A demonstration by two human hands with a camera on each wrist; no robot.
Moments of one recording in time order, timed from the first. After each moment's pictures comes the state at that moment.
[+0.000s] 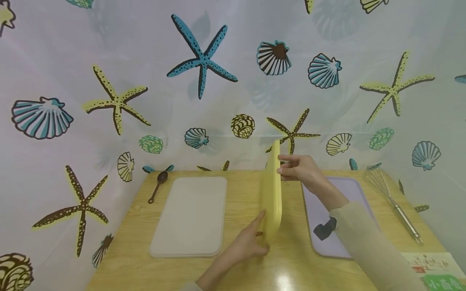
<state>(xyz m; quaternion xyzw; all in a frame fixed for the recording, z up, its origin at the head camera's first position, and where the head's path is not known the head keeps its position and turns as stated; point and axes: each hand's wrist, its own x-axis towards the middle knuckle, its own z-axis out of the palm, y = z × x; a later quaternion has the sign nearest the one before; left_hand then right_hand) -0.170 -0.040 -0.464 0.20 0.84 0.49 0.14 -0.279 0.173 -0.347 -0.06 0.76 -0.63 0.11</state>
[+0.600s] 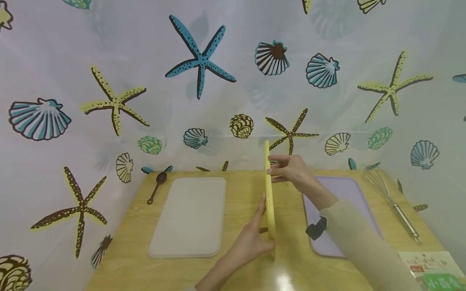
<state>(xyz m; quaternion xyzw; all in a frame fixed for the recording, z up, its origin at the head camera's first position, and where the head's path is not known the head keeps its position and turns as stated) -0.158 -0.025 -0.433 0.23 0.81 0.54 0.08 -0.279 0.147 -0.344 -0.06 0.74 -0.66 0.11</state>
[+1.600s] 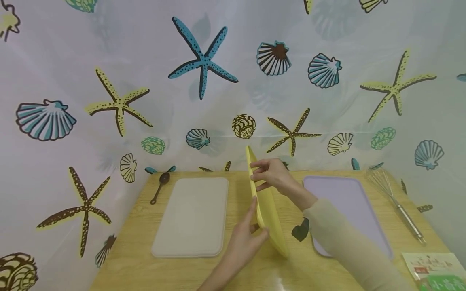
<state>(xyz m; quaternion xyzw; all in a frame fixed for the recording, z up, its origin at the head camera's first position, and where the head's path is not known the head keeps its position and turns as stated) -0.132 -0.038 -0.400 0.12 0.80 0.58 0.05 -0.277 0.099 -0.350 -0.07 0.76 -0.64 0.14</state>
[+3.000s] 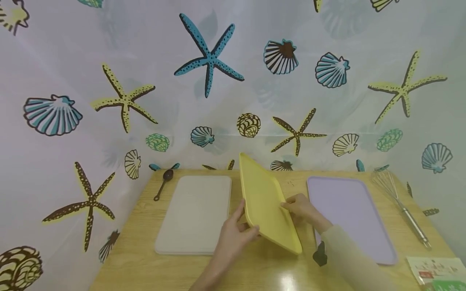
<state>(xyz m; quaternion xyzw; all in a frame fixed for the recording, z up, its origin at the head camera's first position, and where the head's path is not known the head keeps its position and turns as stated) -0.135 -0.065 -0.399 0.09 0.73 0.67 0.06 -0.263 0.164 -0.471 -0.02 0.88 -0.46 0.16</state>
